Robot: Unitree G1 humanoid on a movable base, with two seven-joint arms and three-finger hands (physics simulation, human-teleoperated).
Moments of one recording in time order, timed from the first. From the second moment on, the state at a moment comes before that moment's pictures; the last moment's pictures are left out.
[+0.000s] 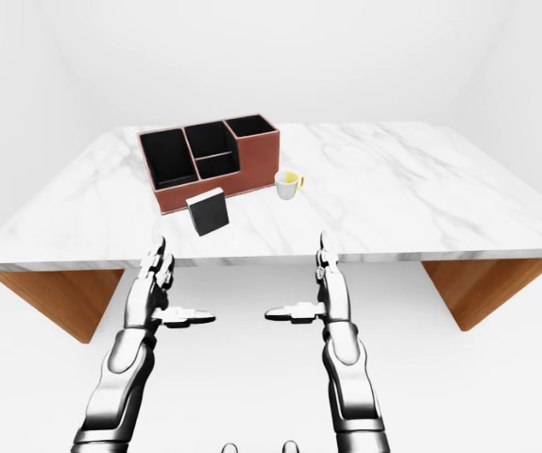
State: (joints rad) left arm 0.00 0.01 0.01 0.00 -0.01 0.00 -0.02; right arm 0.00 -0.01 -0.01 0.00 0.00 0.00 0.01
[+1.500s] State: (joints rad) left arm 0.01 0.01 0.04 -0.38 -0.06 0.03 -0.04; right arm 0.03 -0.01 -0.03 -0.37 -0.18 0.05 -0.05
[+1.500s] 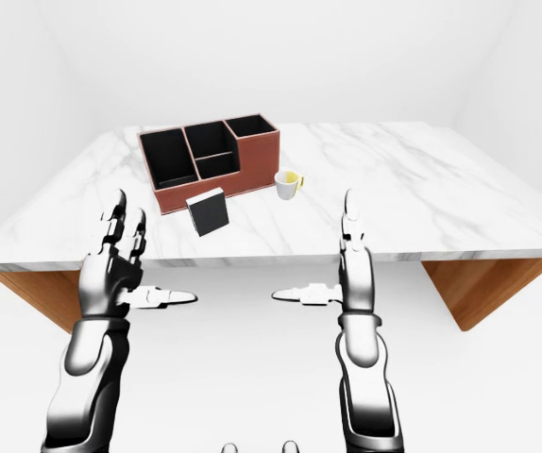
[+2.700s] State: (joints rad) left arm -0.63 0.16 0.13 -0.21 -0.20 0.09 0.08; right arm -0.61 -0.14 -0.08 -0.28 -0.20 0.09 0.03
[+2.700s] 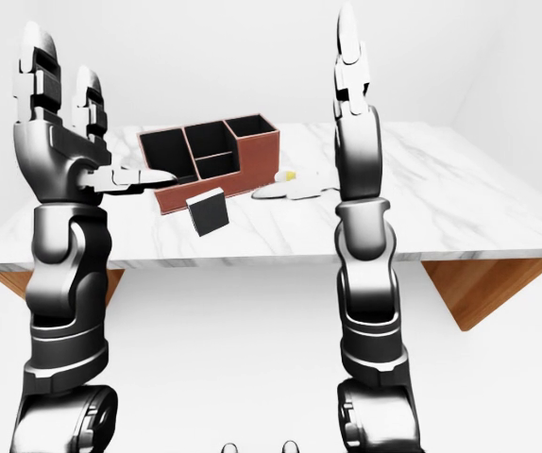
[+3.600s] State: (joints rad) left arm -0.66 0.21 0.16 -0.02 -0.25 0.09 0.11; right arm -0.73 -0.18 -0.09 0.12 -0.23 0.09 -0.06
